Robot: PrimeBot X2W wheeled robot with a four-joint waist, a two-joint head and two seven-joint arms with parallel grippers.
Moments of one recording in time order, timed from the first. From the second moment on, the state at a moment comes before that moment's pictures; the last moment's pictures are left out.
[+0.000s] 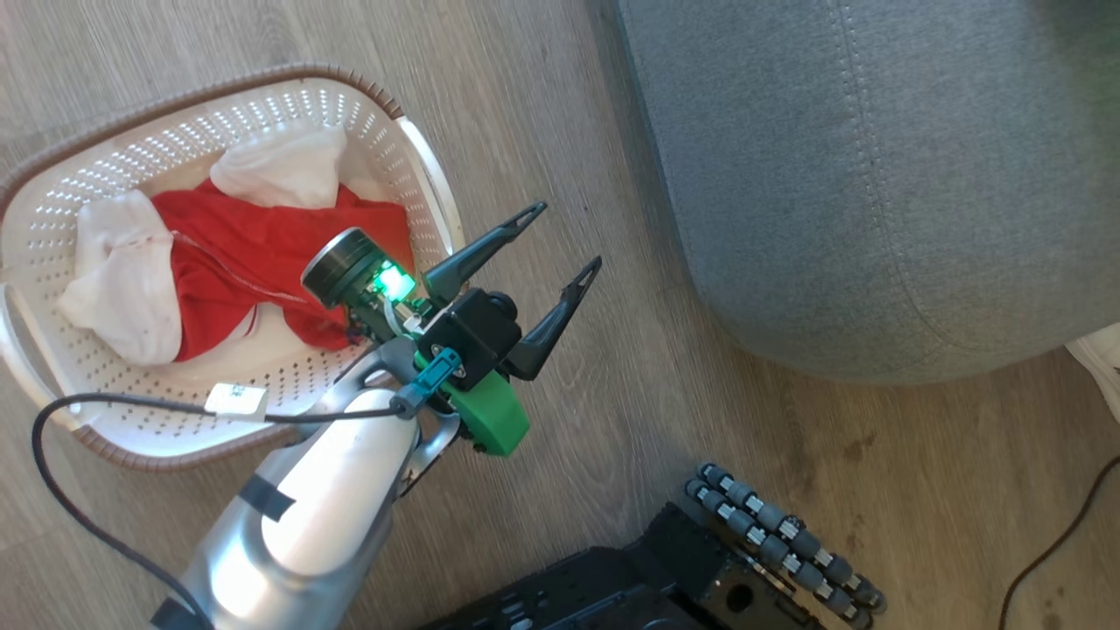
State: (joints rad) left arm -0.55 0.16 -0.62 0.30 -0.03 -0.12 -0.26; right arm -1.32 -0.39 -0.27 1.28 0.29 0.13 -0.17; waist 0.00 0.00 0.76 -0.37
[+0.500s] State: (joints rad) left arm -0.50 0.12 -0.64 0.30 -0.05 -0.12 -0.26; right arm -1.25 -0.42 -0.13 1.30 0.29 0.13 -0.01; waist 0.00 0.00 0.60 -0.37
